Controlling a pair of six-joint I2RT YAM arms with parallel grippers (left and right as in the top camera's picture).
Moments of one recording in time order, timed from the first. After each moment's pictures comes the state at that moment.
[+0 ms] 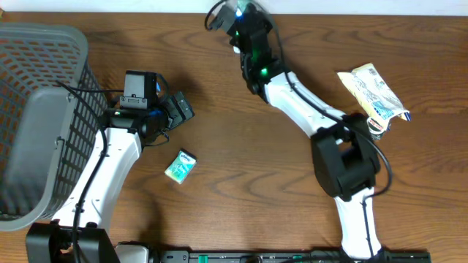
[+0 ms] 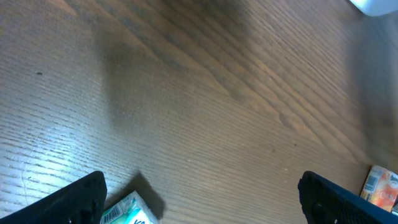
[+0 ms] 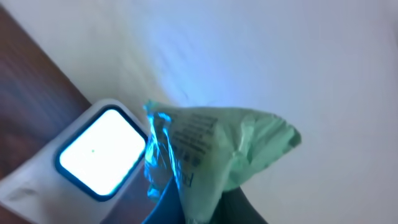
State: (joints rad) left arm -0.11 1.46 1.03 -0.64 0.18 -0.64; right arm 0.53 2.26 1.77 0.26 0.49 -0.93
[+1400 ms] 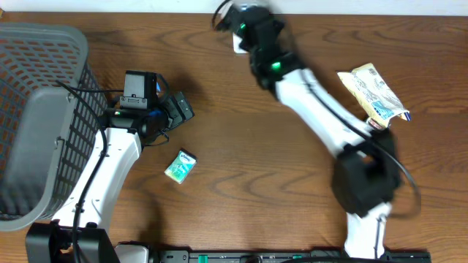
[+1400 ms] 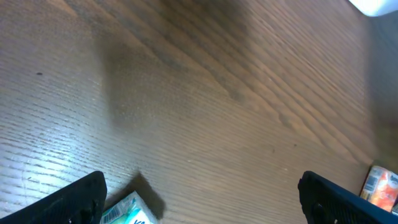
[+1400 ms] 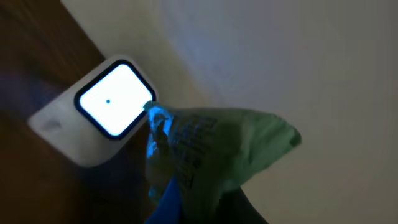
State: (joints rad) left arm -0.11 1.46 1.03 -0.64 0.18 -0.64; right arm 0.51 2.06 1.77 -0.15 0.46 -0.76
